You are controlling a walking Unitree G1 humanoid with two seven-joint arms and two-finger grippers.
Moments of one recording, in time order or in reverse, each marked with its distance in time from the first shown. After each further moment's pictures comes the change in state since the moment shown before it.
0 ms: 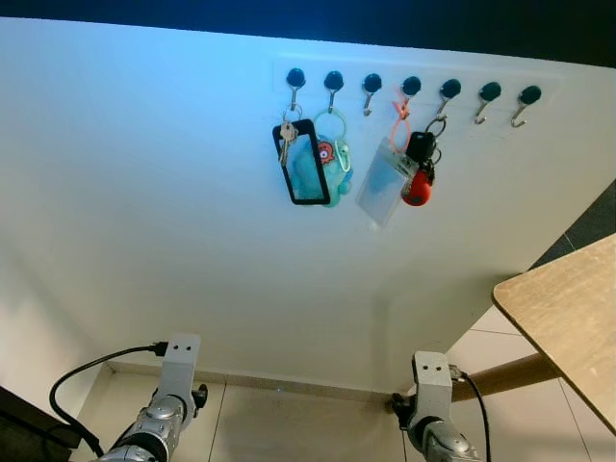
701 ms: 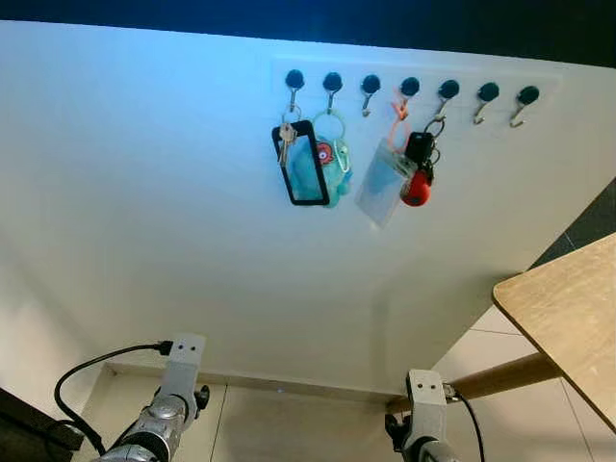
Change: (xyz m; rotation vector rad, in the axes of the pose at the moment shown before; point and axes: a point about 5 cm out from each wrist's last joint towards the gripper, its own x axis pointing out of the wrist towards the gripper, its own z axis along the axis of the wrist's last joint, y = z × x) left arm 0.000 -0.003 -0.001 0.075 0.011 -0.015; right arm -0.007 0.004 -0.025 0.009 0.074 0.028
